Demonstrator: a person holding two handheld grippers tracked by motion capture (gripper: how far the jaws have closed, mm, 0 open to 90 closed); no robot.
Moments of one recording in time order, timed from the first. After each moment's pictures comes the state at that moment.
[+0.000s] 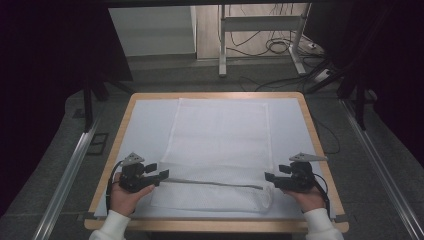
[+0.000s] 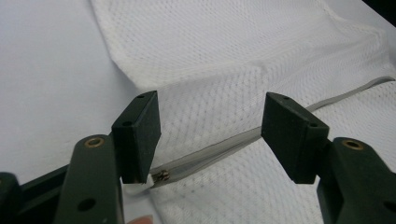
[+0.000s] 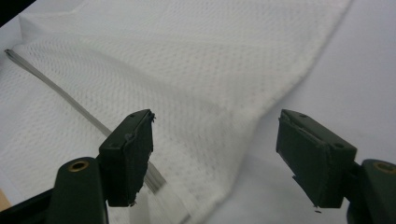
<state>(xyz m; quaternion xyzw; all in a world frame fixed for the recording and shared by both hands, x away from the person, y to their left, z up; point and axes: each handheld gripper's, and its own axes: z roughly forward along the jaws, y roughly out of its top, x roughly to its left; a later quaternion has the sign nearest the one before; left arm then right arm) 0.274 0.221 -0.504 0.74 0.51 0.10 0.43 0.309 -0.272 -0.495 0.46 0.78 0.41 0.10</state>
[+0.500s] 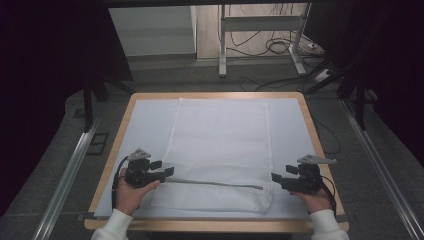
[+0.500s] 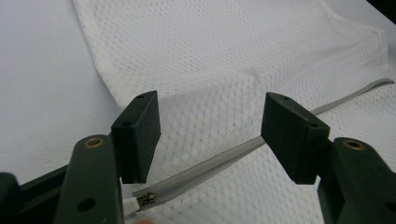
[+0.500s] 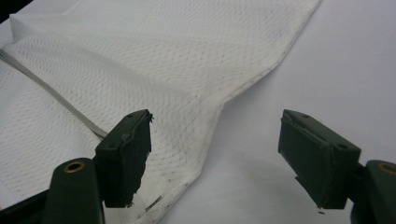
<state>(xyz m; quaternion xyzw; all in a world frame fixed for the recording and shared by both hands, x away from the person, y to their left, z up) 0.283 0.212 -0.500 0.75 0.50 0.09 0.43 0.309 -0.287 -0.498 0.46 0.78 0.42 0.11</state>
